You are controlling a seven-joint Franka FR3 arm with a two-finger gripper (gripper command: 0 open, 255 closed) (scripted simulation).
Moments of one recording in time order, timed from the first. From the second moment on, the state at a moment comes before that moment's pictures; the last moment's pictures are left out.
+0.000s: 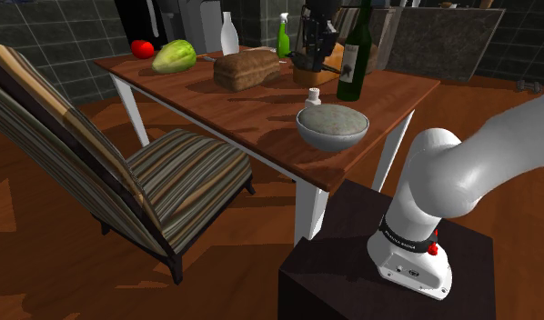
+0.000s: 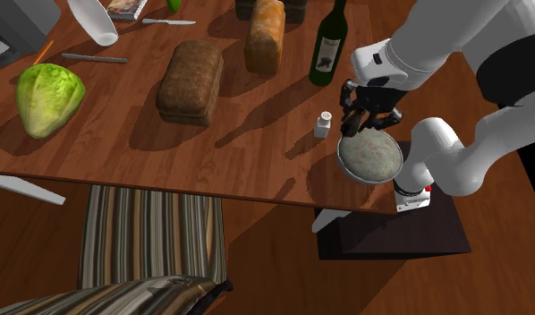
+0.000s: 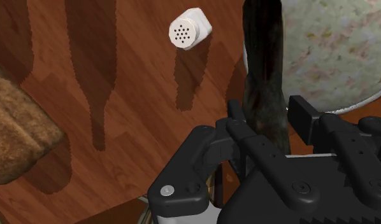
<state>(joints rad) 0.19 -0.75 -0.08 -2.16 -0.14 1.52 -0.81</state>
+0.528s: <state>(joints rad) 0.20 -0.96 0.00 -2.30 -0.09 1.44 -0.74</state>
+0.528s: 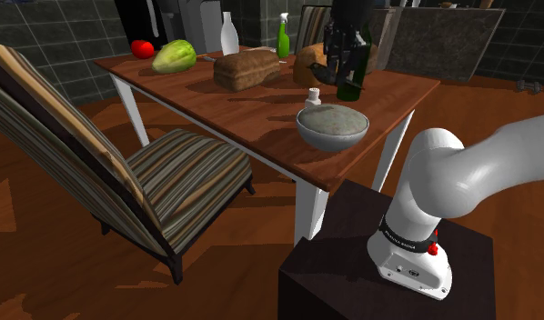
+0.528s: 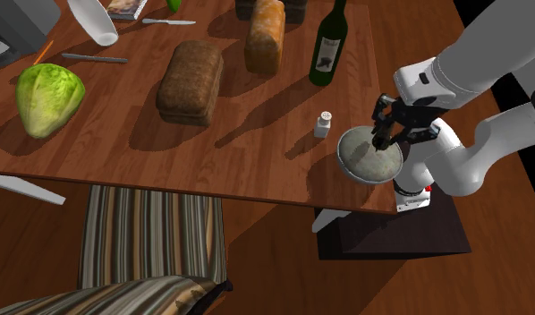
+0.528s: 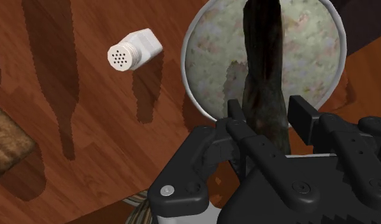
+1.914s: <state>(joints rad) 0.20 -1.04 0.00 -2.50 -0.10 1.56 -0.73</state>
